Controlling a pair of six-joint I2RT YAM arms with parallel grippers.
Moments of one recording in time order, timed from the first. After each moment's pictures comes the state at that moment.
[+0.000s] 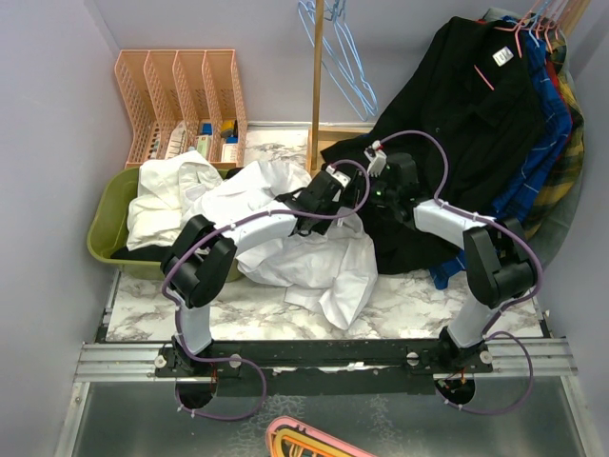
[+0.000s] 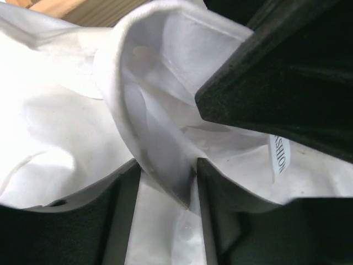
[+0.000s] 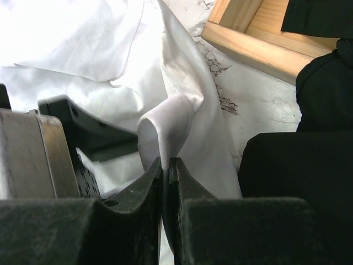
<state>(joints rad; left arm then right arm) -0.77 1.87 1.33 -0.35 -0.20 -0.10 0.36 1.72 1.02 0.22 -0.57 0.50</state>
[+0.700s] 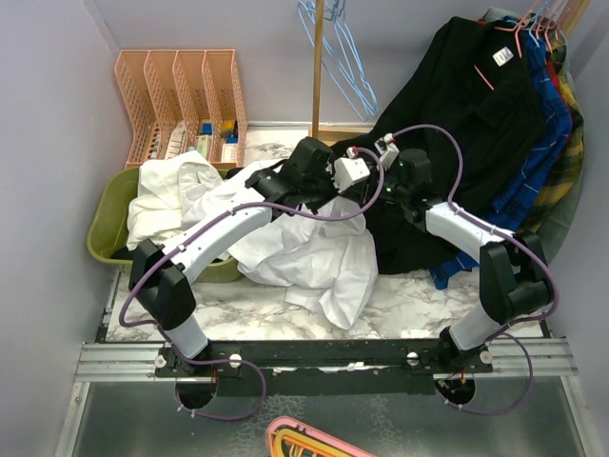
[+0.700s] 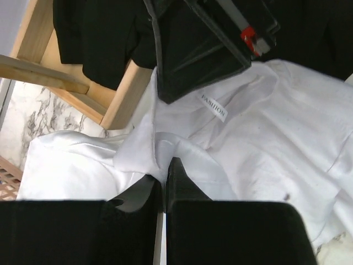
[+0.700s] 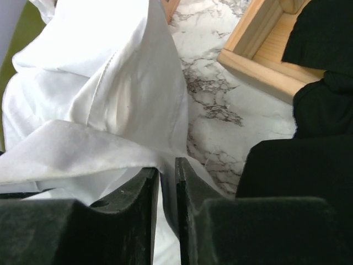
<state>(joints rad) -0.76 1.65 1.55 -0.59 0.09 0.39 0.32 1.60 0.99 0.22 -0.58 0.48</state>
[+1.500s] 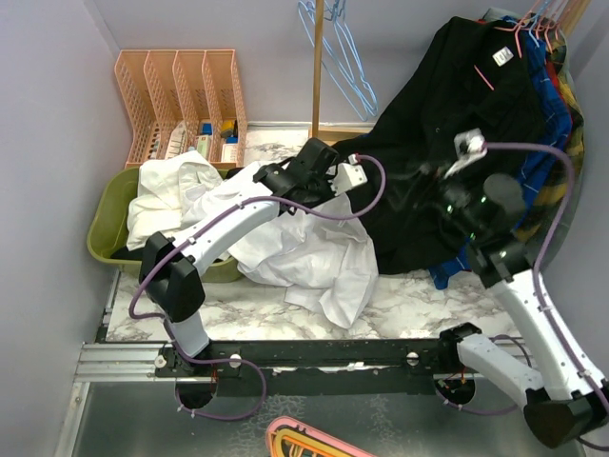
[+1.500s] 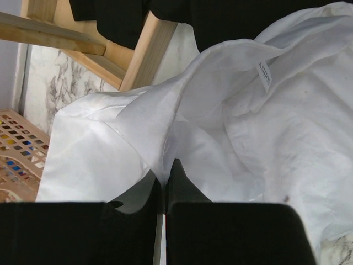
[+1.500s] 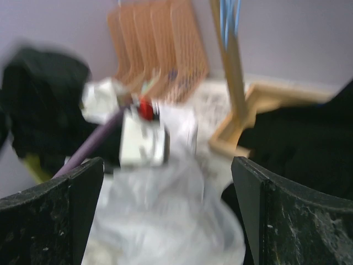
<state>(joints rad) -0.76 1.72 1.63 -0.74 -0.08 0.52 0.31 0.83 0.84 -0.02 -0.34 0.36</state>
